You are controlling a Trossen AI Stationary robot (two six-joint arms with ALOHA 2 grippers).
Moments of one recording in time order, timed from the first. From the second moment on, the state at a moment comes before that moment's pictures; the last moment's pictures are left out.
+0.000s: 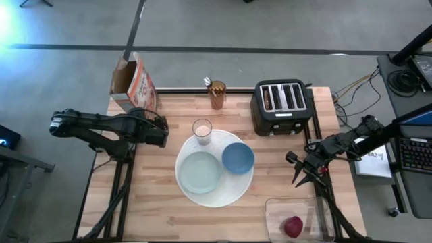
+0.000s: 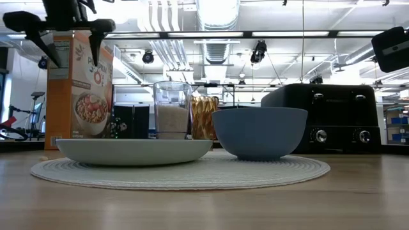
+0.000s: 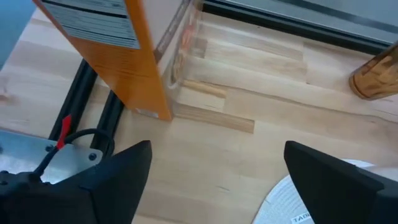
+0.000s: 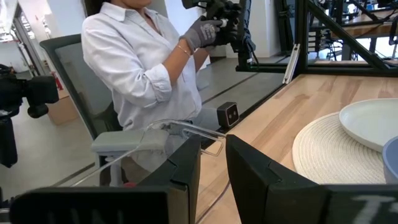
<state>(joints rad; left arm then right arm) -0.10 1.19 1.11 -1.57 -0.64 -1.95 0.46 0.07 0.04 -0.02 -0.37 0.18</state>
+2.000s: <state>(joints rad) 0.26 1.44 1.15 -1.57 -0.40 -1.77 0.46 0.07 0.04 -0.02 -0.37 0.18</state>
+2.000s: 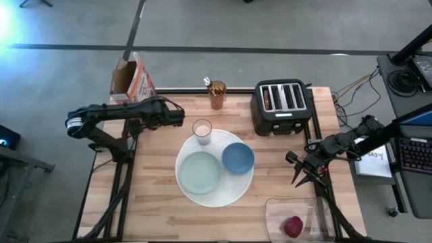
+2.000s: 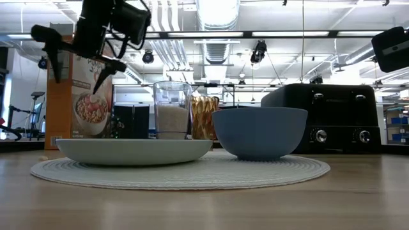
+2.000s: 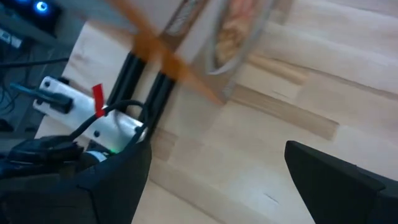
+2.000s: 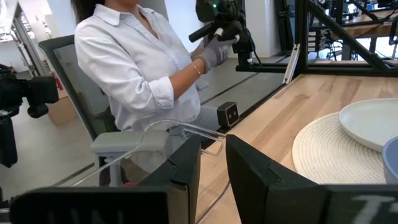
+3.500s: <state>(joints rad) 0.23 1.67 1.00 -1.57 -0.83 -2.25 0.46 0.07 0.04 -0.02 -0.37 0.18</state>
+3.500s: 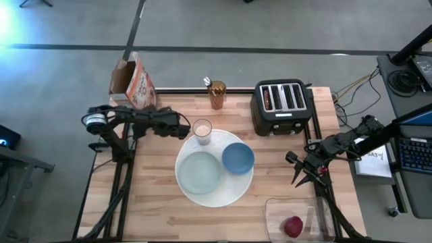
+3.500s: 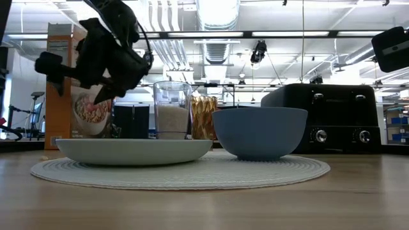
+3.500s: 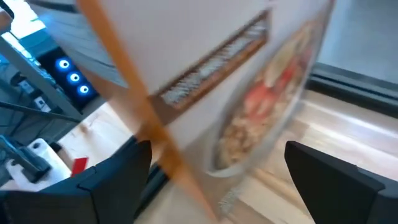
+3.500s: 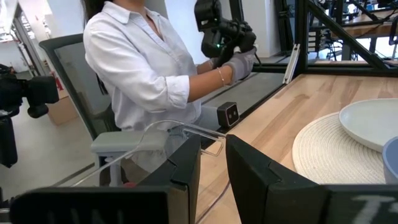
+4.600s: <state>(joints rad) 0.22 1.67 1.15 -1.45 -0.97 -2.03 0.46 0.07 0.04 -0.02 -0.37 0.18</state>
